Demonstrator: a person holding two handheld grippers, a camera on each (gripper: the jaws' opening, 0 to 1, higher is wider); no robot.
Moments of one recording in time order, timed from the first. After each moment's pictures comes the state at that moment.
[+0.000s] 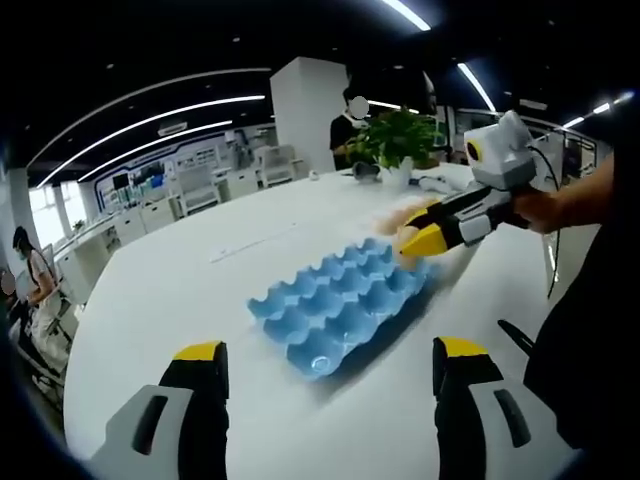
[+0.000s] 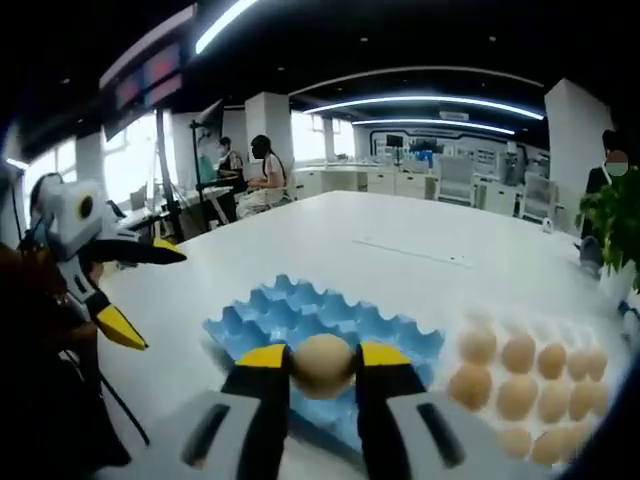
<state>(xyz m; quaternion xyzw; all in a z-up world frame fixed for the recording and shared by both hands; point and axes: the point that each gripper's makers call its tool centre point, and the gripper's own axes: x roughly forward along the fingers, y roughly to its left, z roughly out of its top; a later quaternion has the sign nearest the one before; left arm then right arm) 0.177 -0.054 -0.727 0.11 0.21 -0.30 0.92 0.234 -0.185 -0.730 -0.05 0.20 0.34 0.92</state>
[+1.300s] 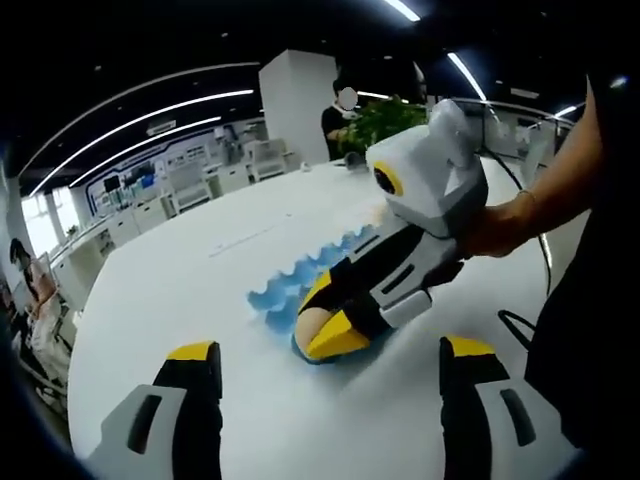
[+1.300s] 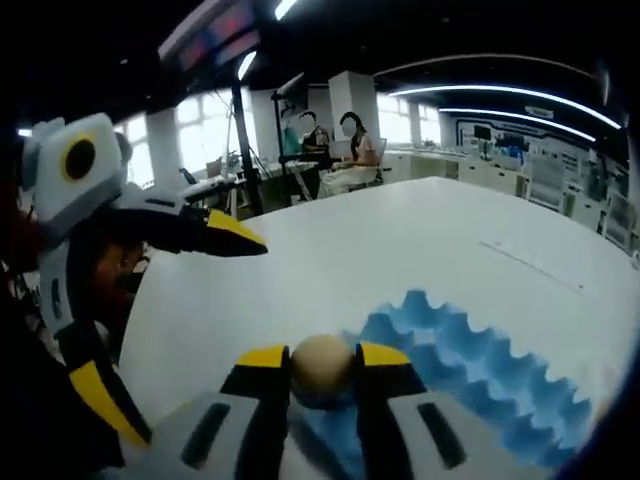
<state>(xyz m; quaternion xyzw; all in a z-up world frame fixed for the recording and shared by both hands) 0.183 -0.045 -0.729 0.13 0.22 -0.31 0.91 0.230 -0.043 -0.771 -0.08 0.22 0.50 0.83</state>
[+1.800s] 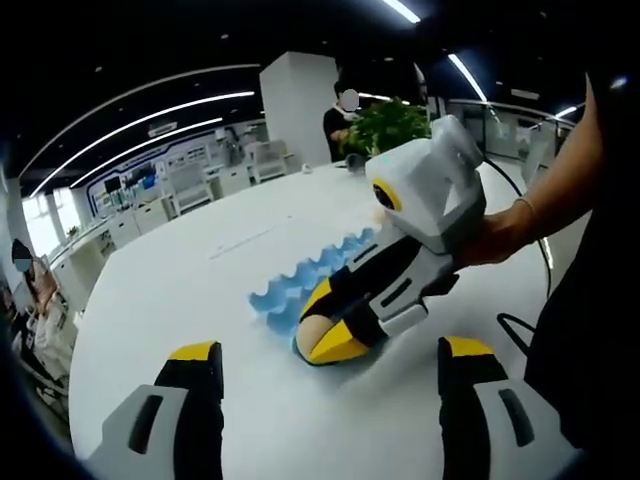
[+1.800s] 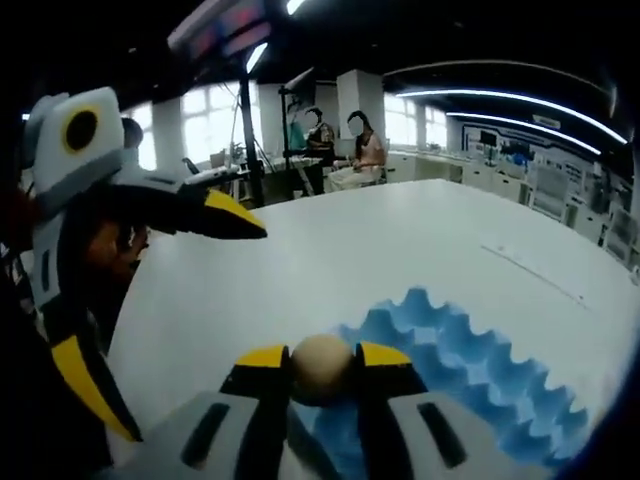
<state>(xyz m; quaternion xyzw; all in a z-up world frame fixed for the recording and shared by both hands) 0.181 -0.046 -0.729 0.13 0.22 -0.31 0.91 0.228 -0.042 -0.778 -0.11 0.21 0.51 0.83</state>
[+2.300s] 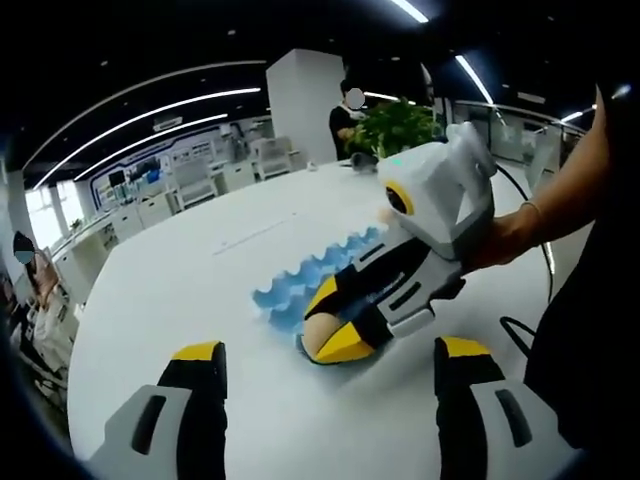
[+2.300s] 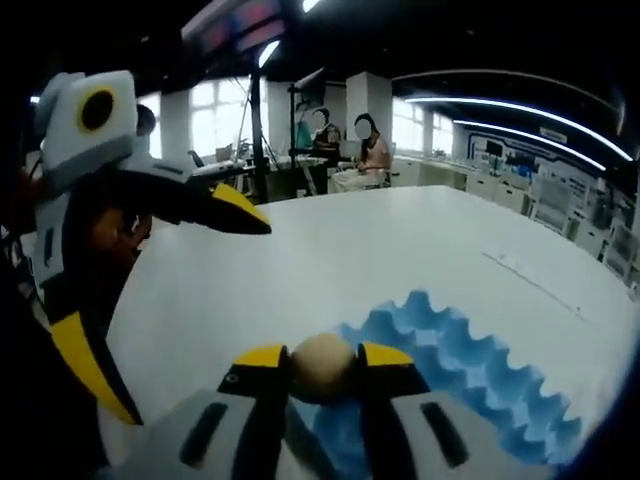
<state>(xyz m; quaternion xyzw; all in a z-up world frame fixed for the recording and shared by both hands) 0.181 -0.042 -0.728 0.13 0.22 -0.31 0.92 0.226 -0.044 -0.777 -0.12 0.20 0.51 0.83</state>
